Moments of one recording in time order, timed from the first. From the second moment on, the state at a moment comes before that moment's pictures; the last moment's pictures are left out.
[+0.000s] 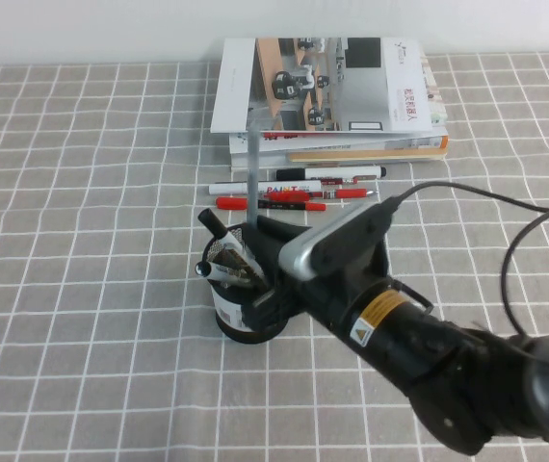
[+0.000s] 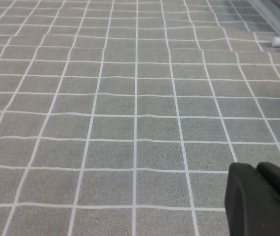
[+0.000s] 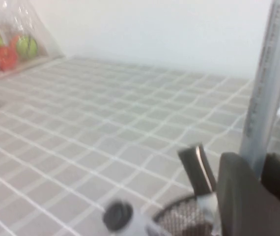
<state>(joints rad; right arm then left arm) 0.86 1.84 -0.80 0.07 -0.95 0.10 -0.05 -0.01 0.03 -0.07 0.39 0.07</state>
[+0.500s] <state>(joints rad) 0.86 1.90 -0.83 0.11 -0.95 -0.02 -0.05 -0.01 0.03 -0.07 0.39 0.07</state>
